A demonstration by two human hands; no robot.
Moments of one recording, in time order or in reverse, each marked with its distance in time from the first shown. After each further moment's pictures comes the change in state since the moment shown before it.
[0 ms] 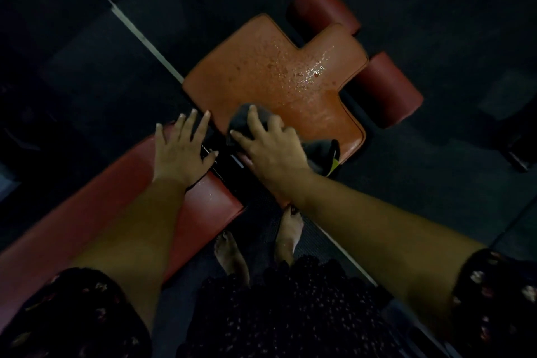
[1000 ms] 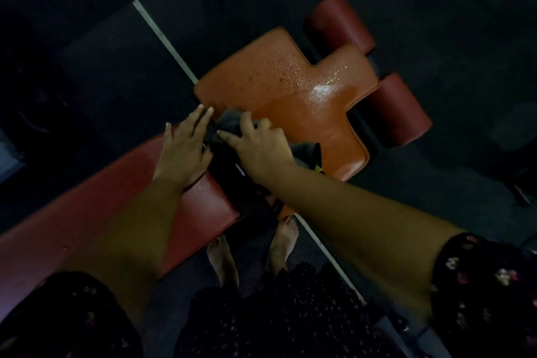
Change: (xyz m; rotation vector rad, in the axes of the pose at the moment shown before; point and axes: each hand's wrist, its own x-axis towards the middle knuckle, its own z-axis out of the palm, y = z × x) left_hand 0.003 0.004 -0.018 -0.236 0.117 0.002; right_hand 0.037 -0.005 -0.015 0.022 -0.088 -0.106
